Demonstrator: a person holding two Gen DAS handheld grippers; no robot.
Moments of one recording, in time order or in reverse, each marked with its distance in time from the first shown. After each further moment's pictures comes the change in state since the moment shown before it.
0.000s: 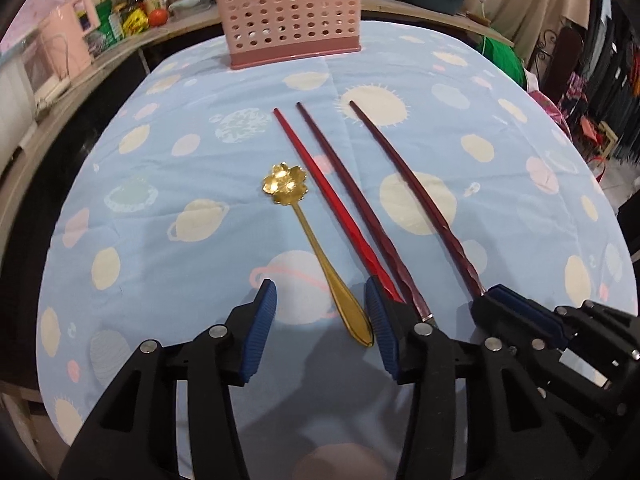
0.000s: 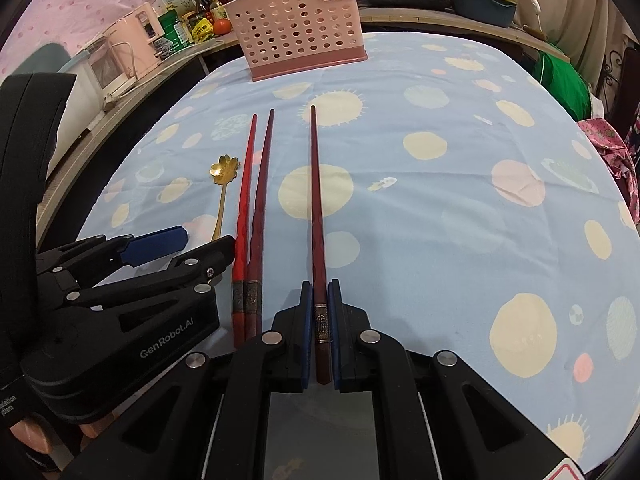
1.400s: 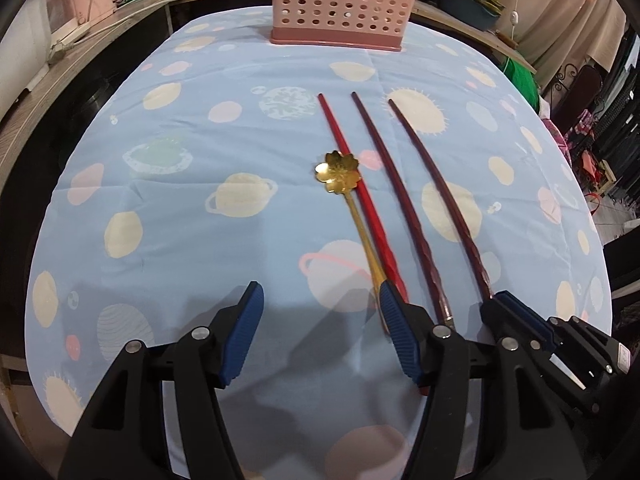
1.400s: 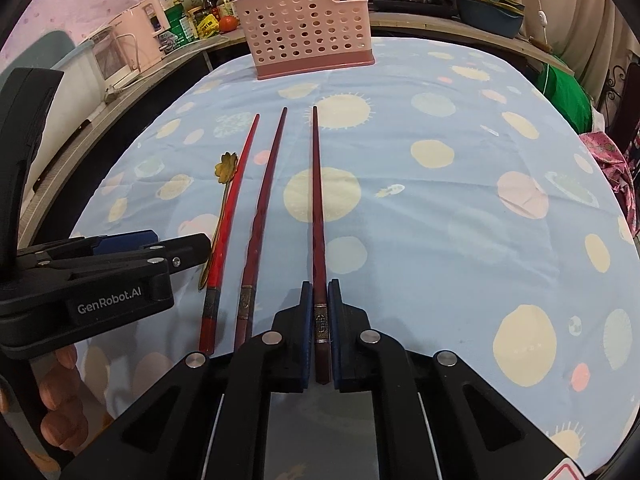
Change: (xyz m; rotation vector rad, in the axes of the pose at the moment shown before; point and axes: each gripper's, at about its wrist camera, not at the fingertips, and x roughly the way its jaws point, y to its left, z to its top) left arm -0.004 0.042 0.001 -0.151 0.071 -0.066; right arm 0.002 0.005 0.002 -0.038 -0.009 -0.022
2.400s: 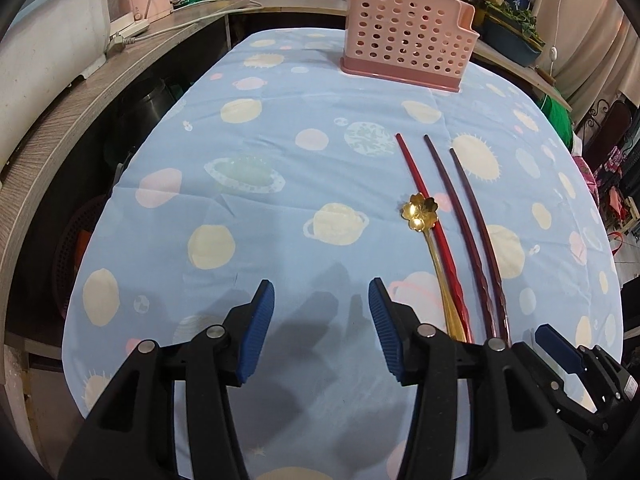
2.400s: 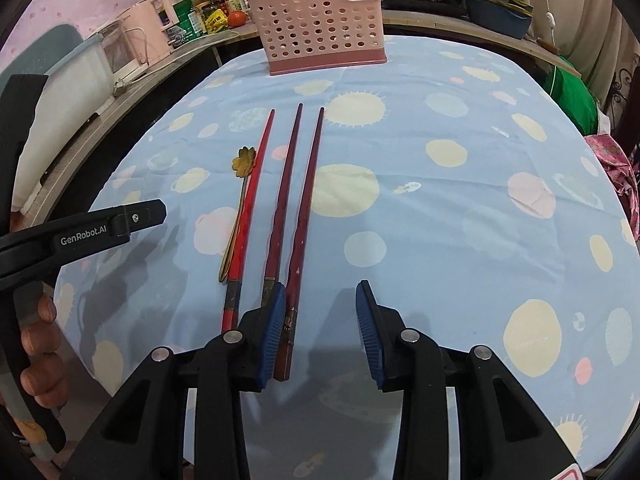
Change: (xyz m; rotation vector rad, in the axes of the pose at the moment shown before) left arm -0.023 0.045 0.005 -0.101 -0.067 0.109; right arm -0.004 0.011 -0.001 -0.019 0.018 0.019
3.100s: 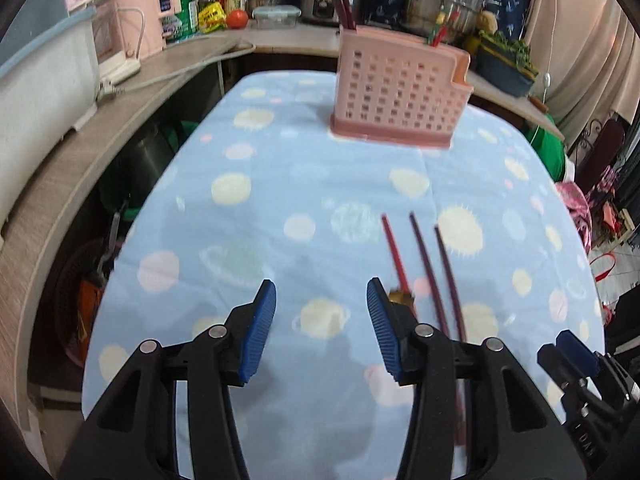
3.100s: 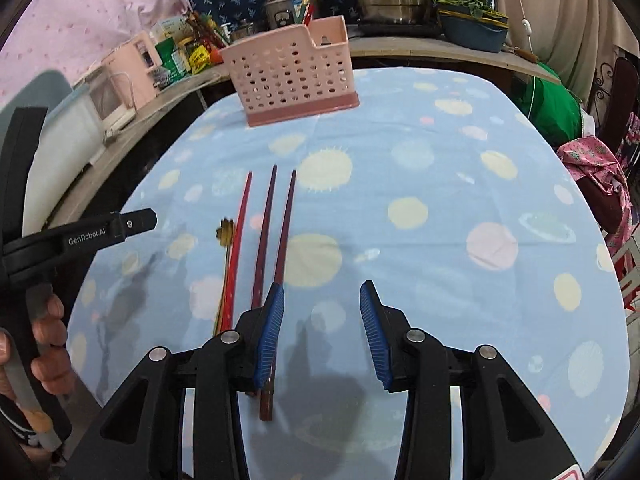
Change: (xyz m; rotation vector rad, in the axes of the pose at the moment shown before) left arm -0.014 -0.006 0.050 0.004 -0.077 -0.015; right arm -0.024 -0.022 0.028 0.063 -0.078 -0.013
